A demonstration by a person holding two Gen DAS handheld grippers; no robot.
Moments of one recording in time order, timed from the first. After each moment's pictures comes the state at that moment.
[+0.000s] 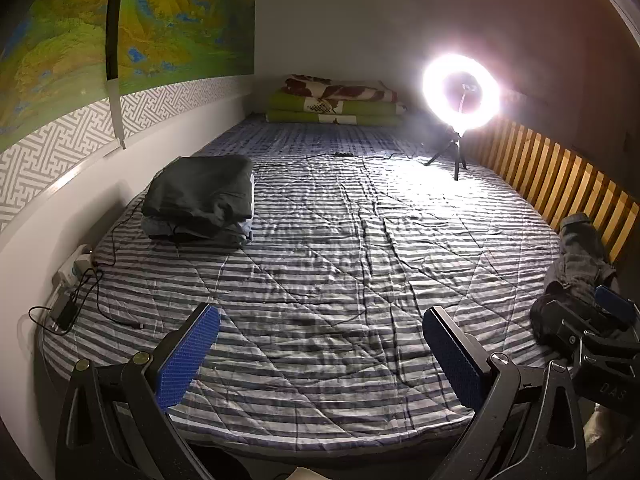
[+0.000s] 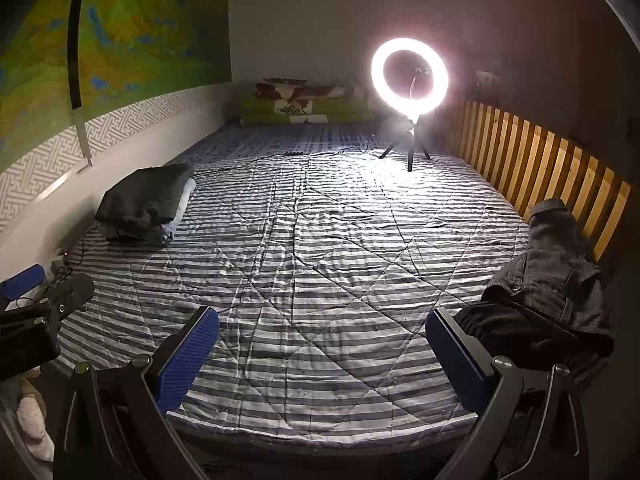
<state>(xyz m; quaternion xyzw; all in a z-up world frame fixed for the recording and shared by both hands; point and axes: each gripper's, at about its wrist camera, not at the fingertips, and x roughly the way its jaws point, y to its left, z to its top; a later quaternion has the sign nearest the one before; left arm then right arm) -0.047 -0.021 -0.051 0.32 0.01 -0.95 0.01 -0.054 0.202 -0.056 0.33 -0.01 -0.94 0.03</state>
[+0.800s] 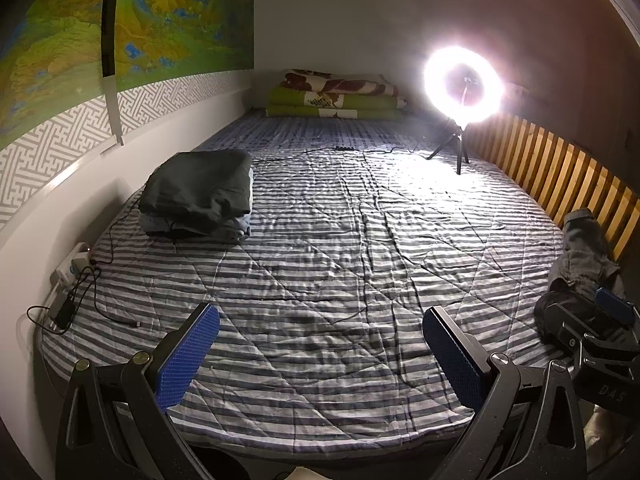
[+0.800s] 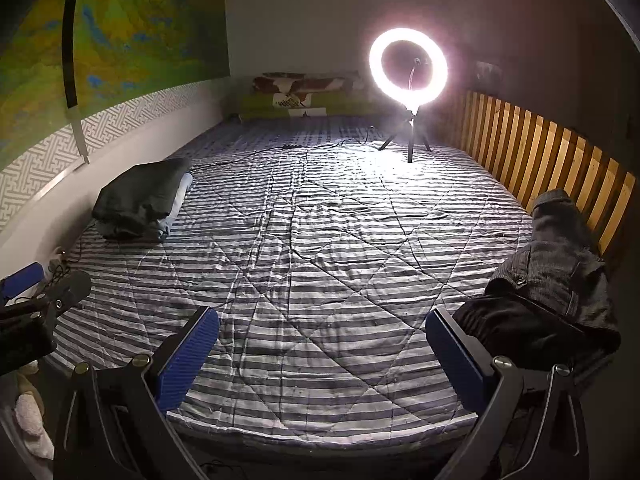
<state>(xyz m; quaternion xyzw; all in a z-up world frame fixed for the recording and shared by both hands) -0.059 -0.019 -0.059 0.33 0.01 -0.94 0.01 -0.063 0.210 -0.068 0.34 -0.01 -0.94 0.03</state>
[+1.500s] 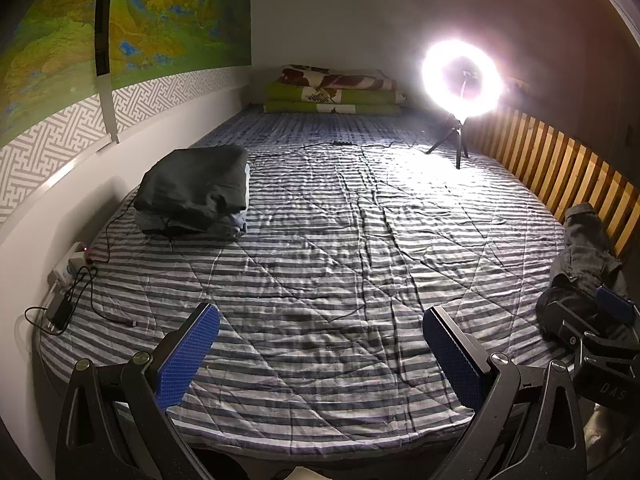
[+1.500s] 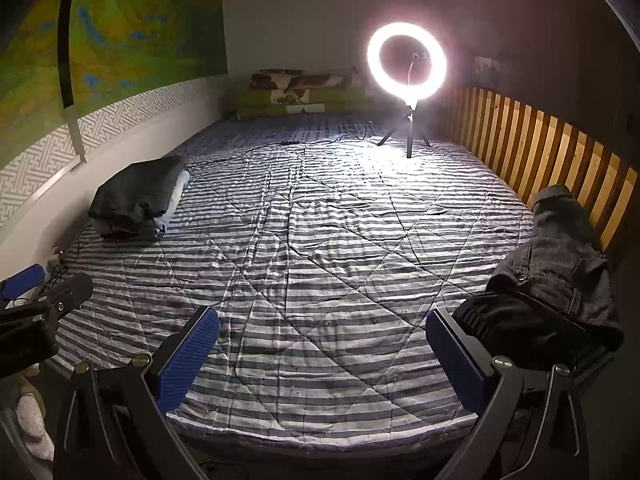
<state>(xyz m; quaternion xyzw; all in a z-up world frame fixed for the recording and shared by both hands) -0.067 -0.014 -0.066 0.33 0.00 -0.94 0.01 -0.067 0.213 -0.073 0.34 -0.02 -0.94 0.03</state>
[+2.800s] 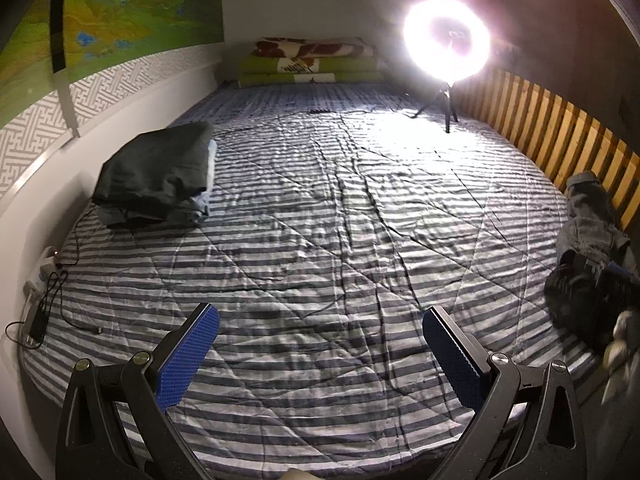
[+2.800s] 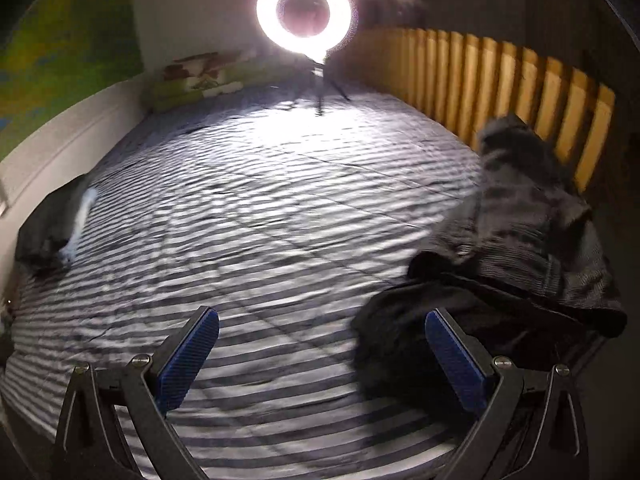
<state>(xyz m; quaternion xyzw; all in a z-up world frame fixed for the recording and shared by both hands) -0.129 0.020 -0.115 0.39 -0.02 -0.92 -0.03 -0.146 0.357 -0.134 0.40 -0.08 -0.91 -0.08</state>
